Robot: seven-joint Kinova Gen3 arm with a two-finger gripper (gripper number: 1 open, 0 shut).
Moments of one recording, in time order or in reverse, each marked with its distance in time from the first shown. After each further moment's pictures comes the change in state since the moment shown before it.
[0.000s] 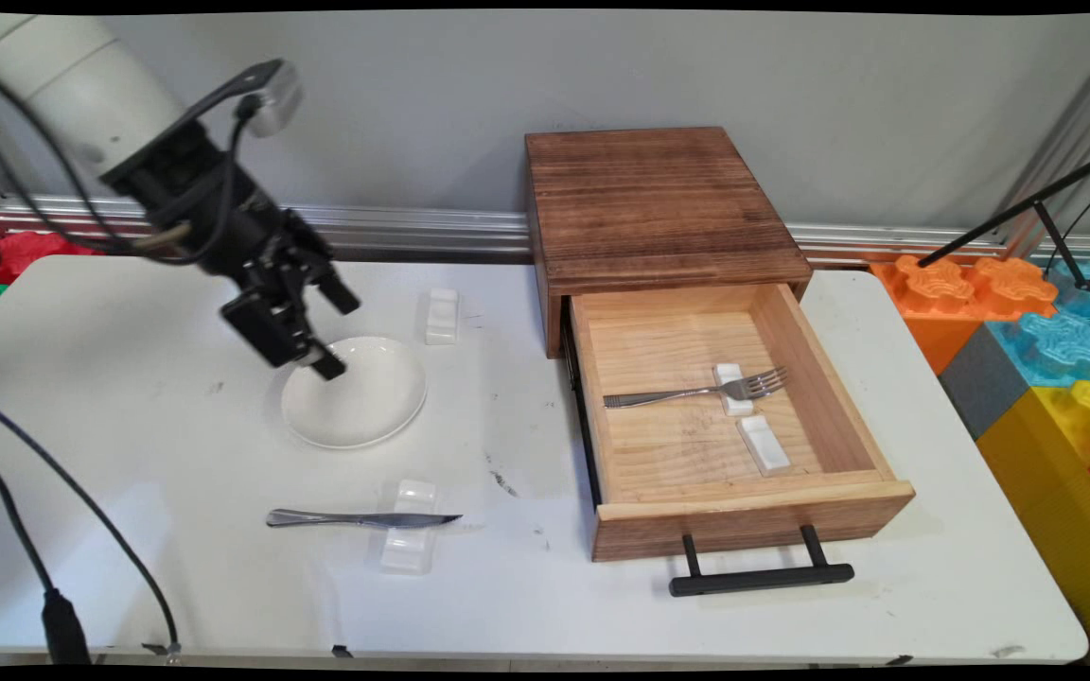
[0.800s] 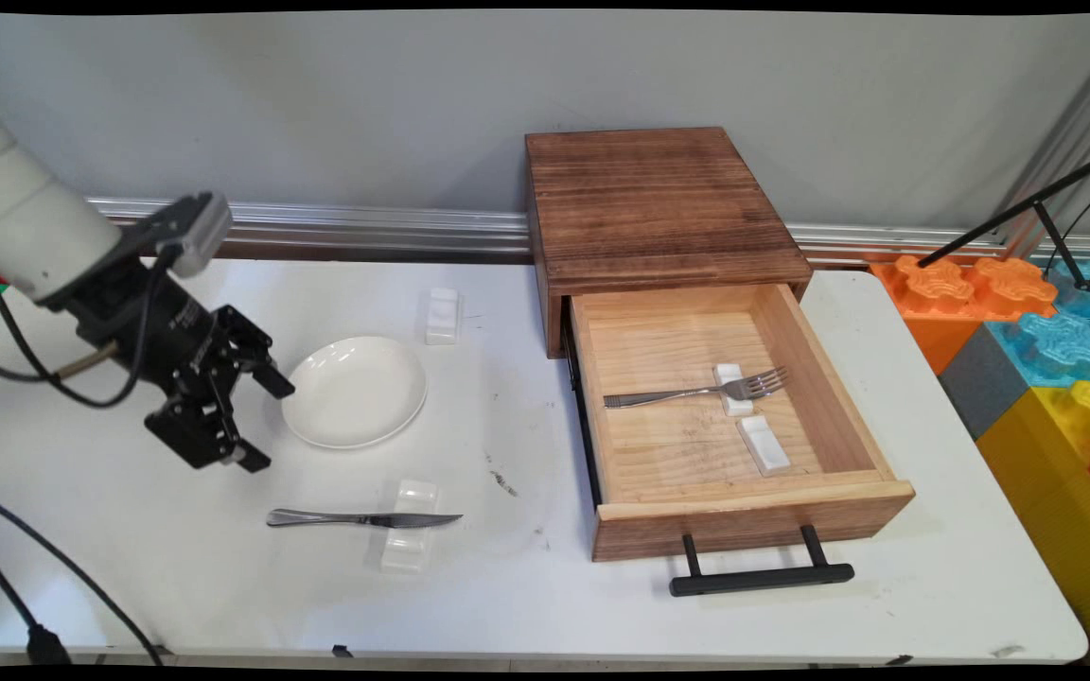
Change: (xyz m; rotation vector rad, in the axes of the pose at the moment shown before) arm -0.095 0.015 0.043 -0.002 -0.056 0.033
